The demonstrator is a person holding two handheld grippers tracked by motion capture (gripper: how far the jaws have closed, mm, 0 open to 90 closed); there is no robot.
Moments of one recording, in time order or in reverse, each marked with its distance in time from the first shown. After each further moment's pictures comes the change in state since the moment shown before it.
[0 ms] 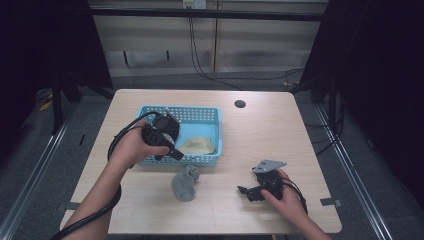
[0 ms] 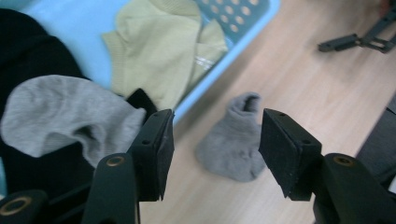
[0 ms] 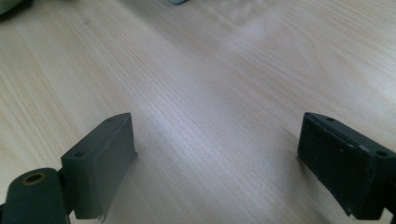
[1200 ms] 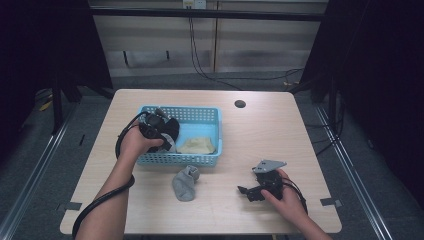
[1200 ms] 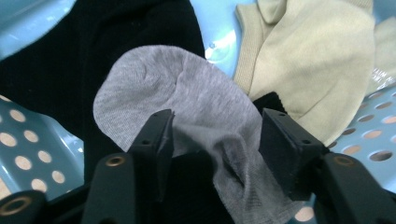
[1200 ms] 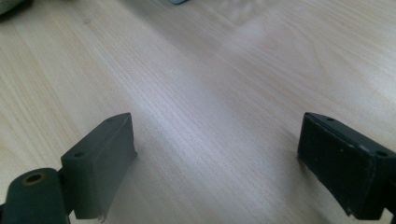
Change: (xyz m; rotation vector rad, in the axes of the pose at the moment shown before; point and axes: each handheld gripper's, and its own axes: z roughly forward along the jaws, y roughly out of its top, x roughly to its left) left arm 0.077 -0.012 0.057 0.039 0.168 -0.214; right arm 0.000 0.000 0.000 0.000 0.000 0.000
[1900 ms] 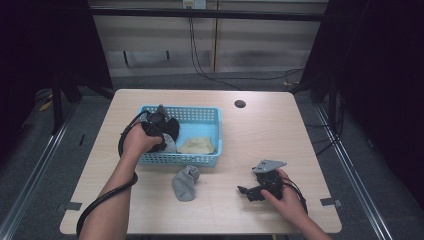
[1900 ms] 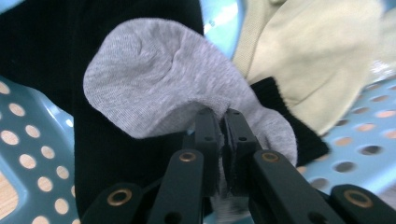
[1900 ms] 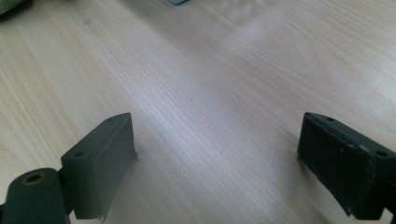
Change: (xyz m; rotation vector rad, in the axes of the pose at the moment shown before) left arm -0.001 0.011 -0.006 0.101 -0.025 -0.061; right arm 0.000 0.000 0.000 0.001 0.000 -0.001
